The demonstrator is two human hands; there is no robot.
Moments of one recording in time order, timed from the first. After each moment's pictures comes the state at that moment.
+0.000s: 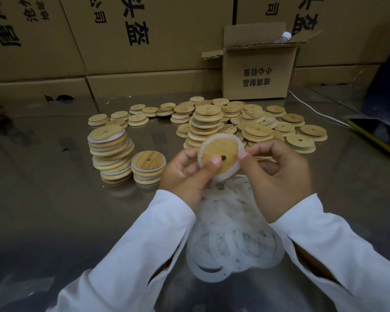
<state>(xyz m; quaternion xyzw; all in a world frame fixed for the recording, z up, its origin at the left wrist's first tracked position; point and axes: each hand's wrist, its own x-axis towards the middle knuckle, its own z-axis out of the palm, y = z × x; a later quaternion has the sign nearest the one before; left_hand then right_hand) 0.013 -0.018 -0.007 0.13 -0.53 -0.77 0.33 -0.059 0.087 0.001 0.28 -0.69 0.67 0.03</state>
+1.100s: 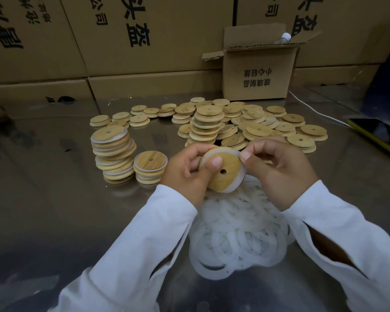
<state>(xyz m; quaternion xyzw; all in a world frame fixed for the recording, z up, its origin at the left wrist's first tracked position) 0.022 -0.025 0.001 0.10 -0.72 -0.61 0.32 -0.072 0.090 0.012 0.36 -0.72 0.60 -0.02</state>
